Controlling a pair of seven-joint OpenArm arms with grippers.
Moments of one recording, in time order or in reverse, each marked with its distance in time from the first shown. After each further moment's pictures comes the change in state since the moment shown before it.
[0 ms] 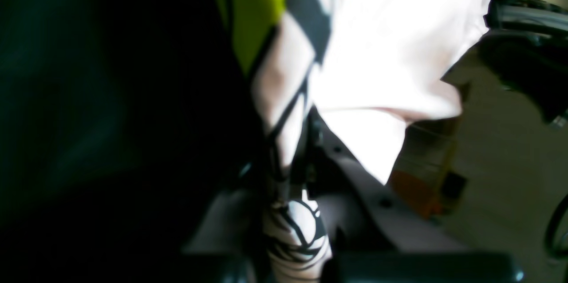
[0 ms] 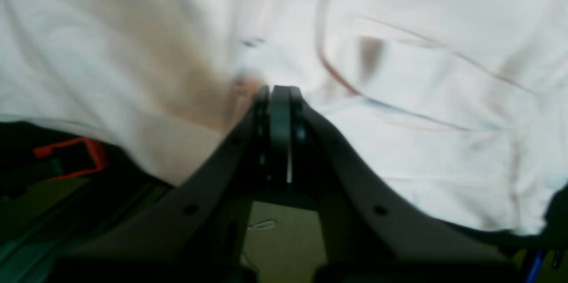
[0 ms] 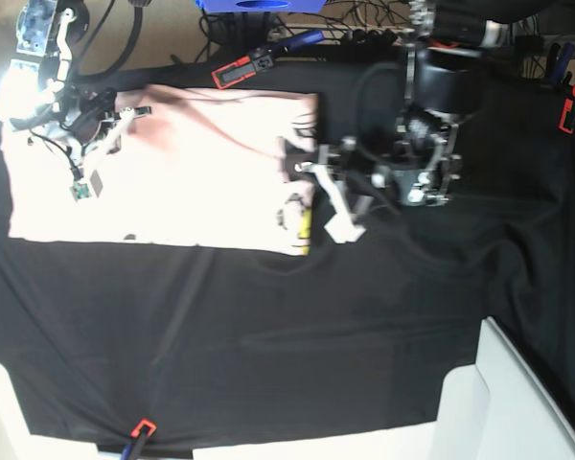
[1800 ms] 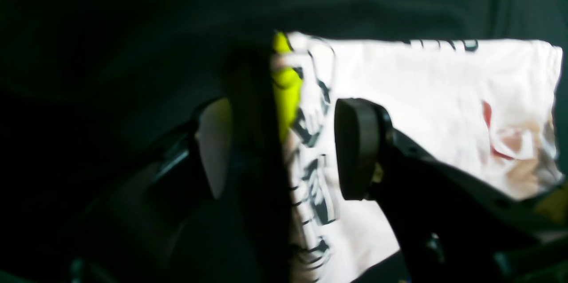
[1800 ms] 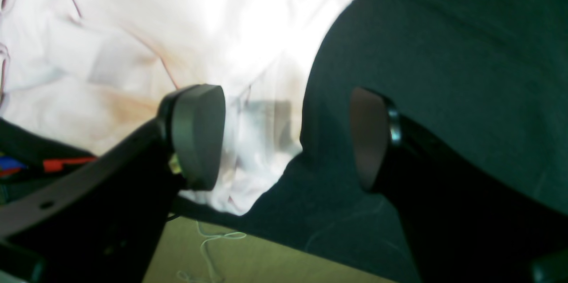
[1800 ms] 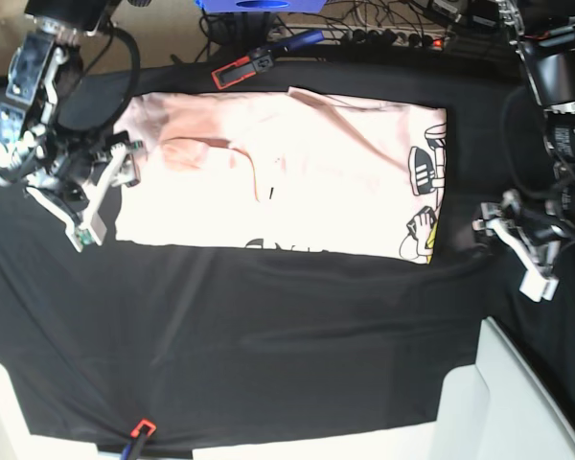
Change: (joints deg) left arm 5.2 -17.7 -23.8 25.9 1.3 0.2 0.6; right arm 11.8 -1.8 4.9 -2.5 0.4 13.0 -8.6
